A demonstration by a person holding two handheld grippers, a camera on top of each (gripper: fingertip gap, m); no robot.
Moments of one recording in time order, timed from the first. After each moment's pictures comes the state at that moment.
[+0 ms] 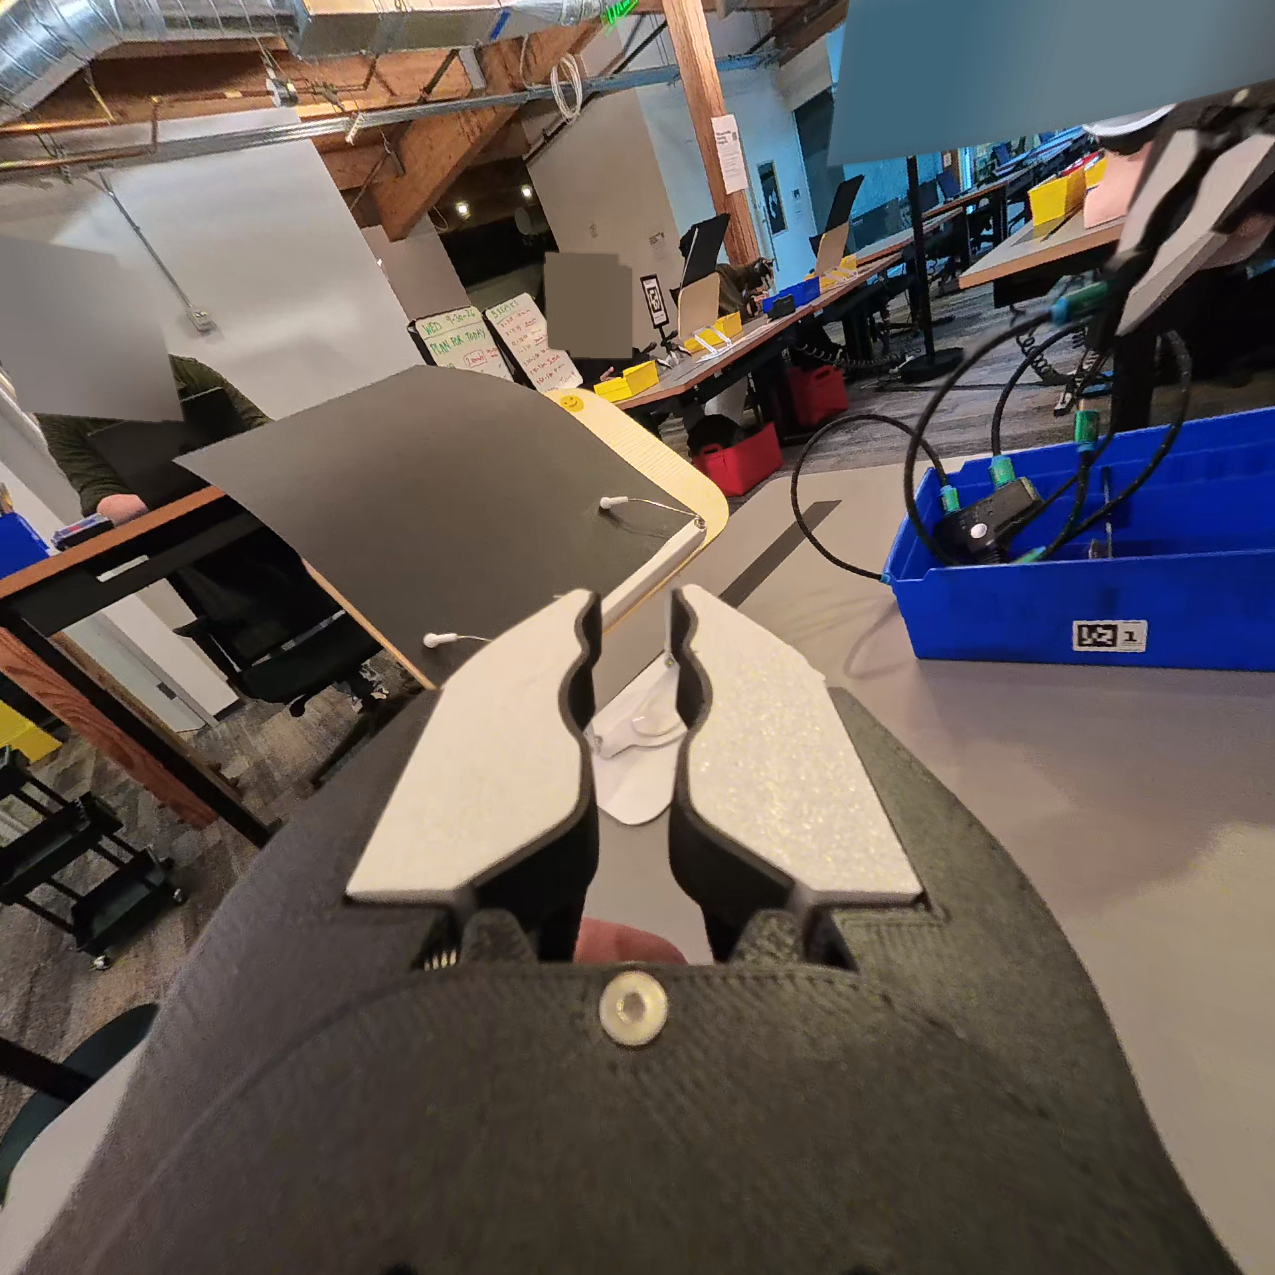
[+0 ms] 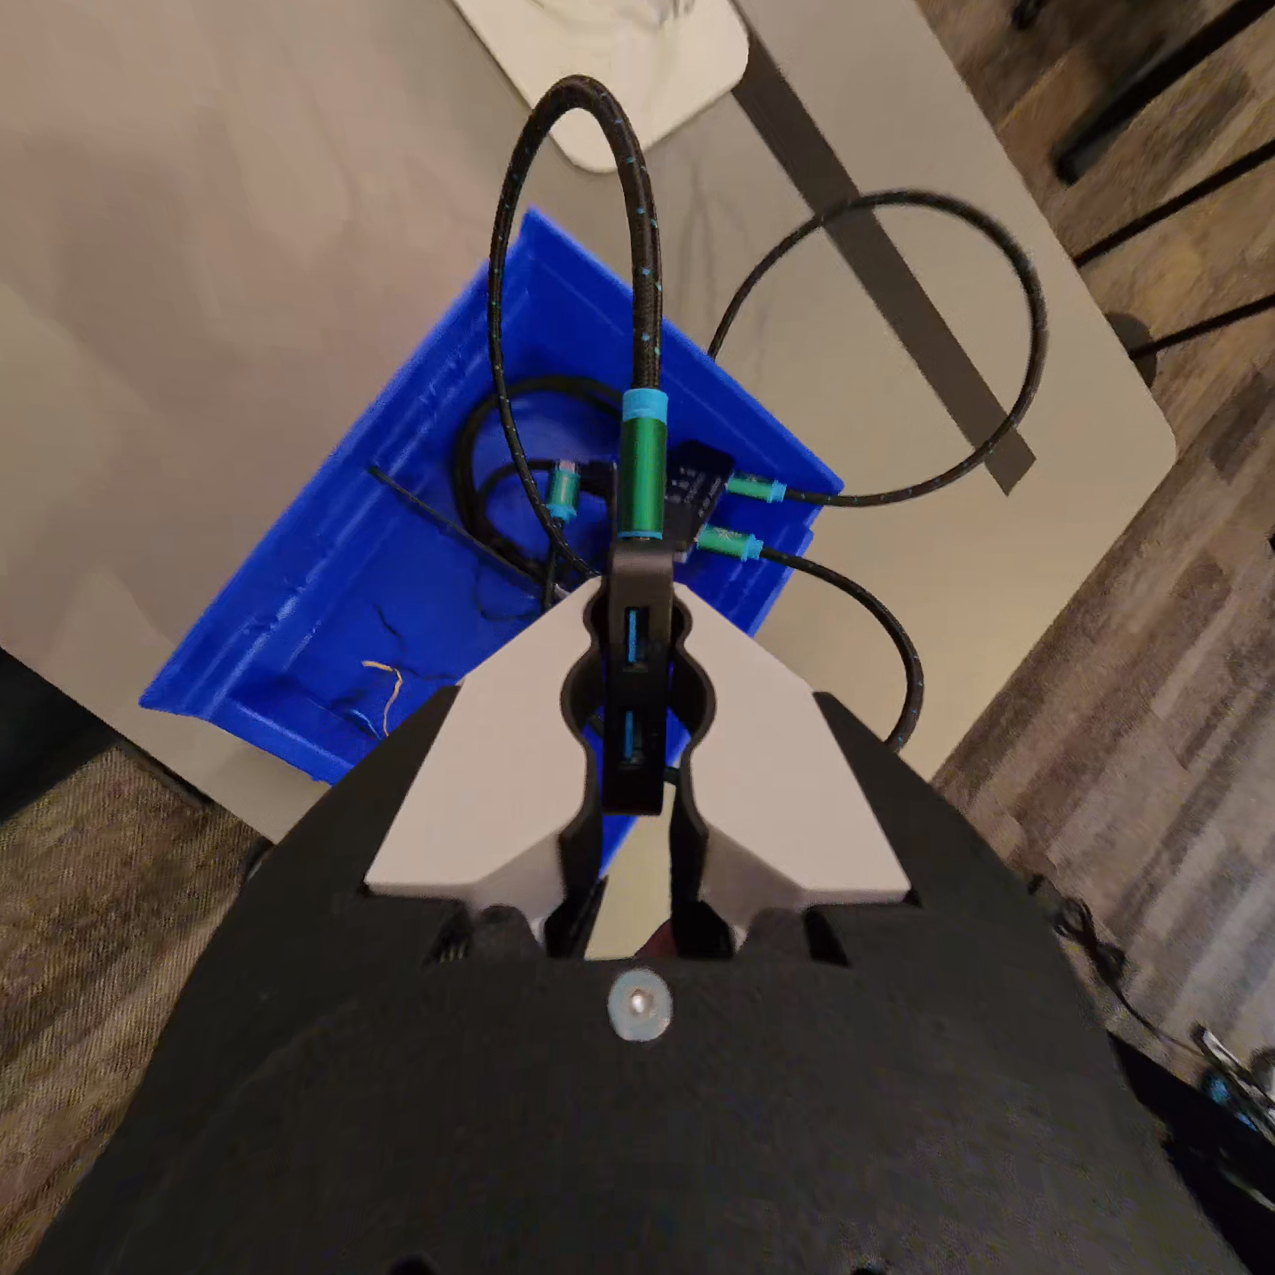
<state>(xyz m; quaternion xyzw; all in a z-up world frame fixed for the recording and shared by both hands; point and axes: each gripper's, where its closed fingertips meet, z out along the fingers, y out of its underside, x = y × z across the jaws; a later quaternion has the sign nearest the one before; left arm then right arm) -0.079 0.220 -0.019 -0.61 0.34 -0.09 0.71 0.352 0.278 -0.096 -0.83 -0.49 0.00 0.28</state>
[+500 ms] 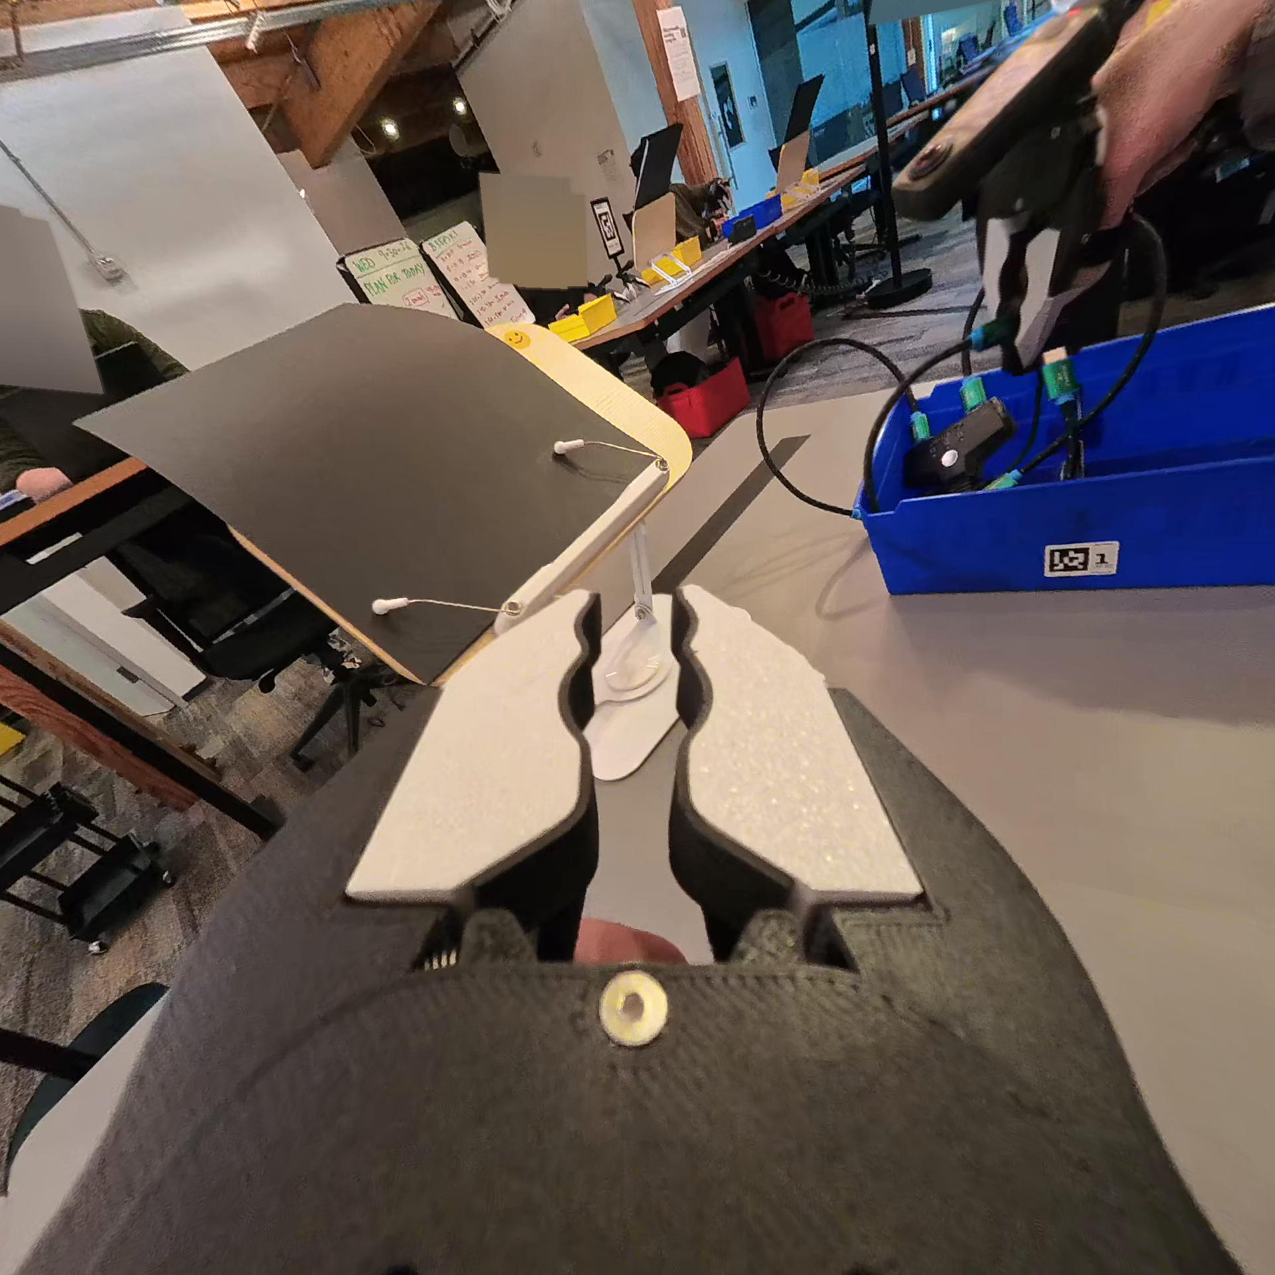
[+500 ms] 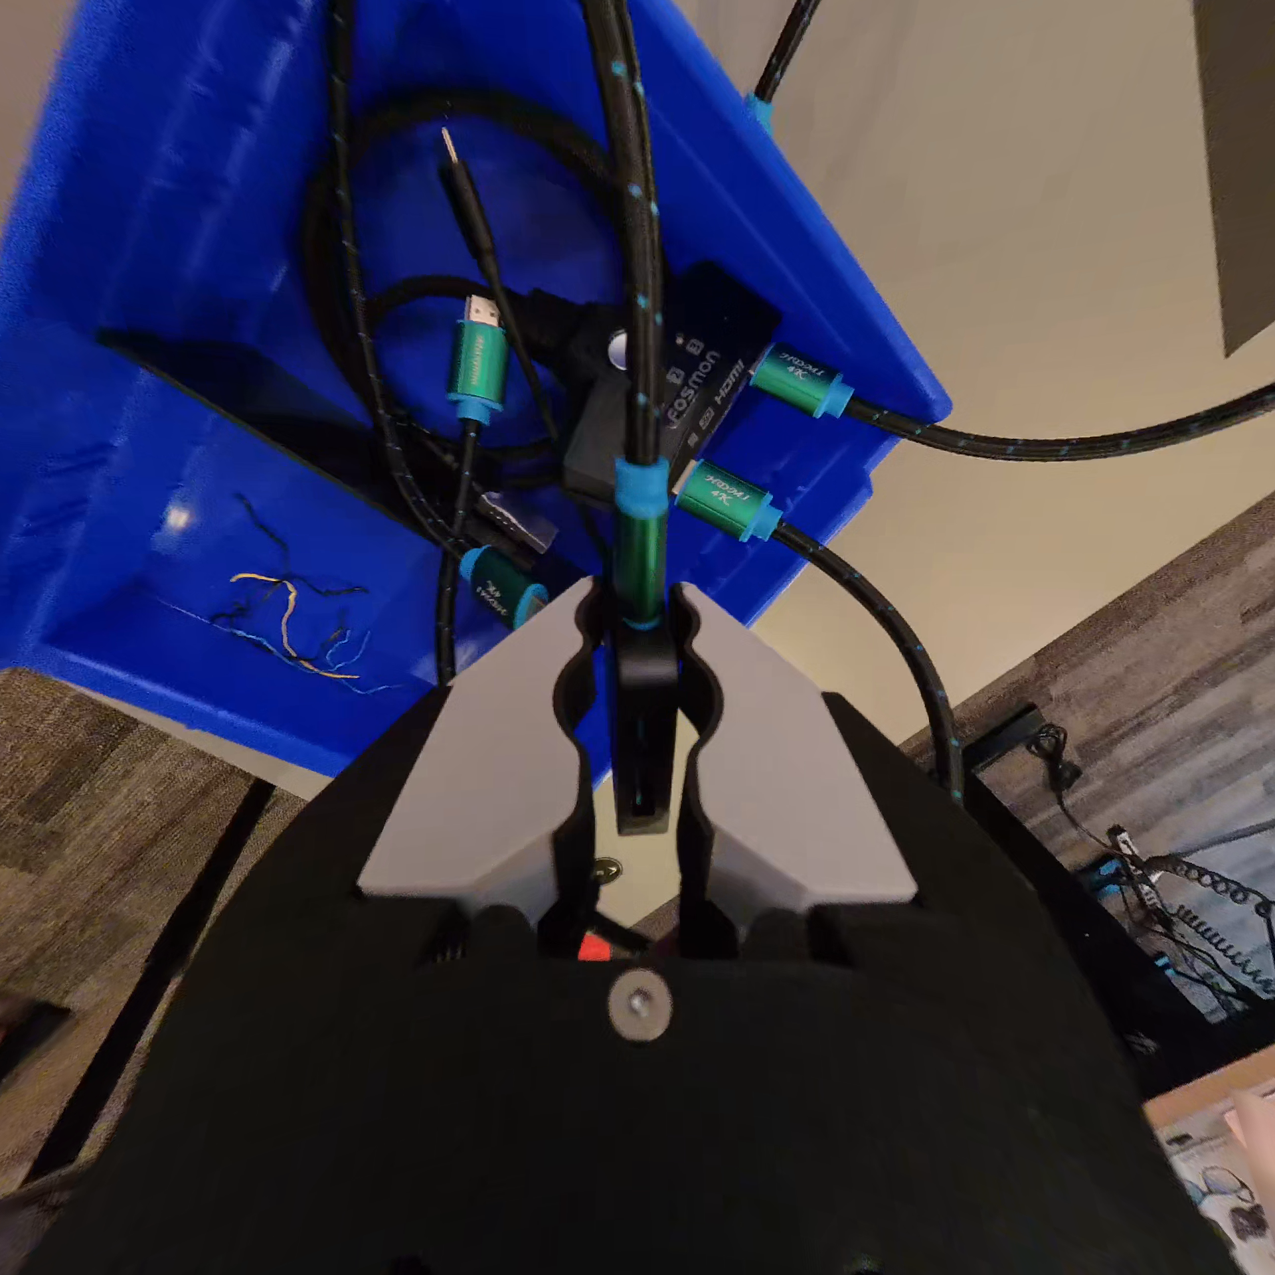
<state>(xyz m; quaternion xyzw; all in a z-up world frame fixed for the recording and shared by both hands) -0.069 0.224 -0.045 -0.63 0.37 -0.08 0.68 0.371 0.325 -0.184 -0.85 -0.51 -0.07 0.06</state>
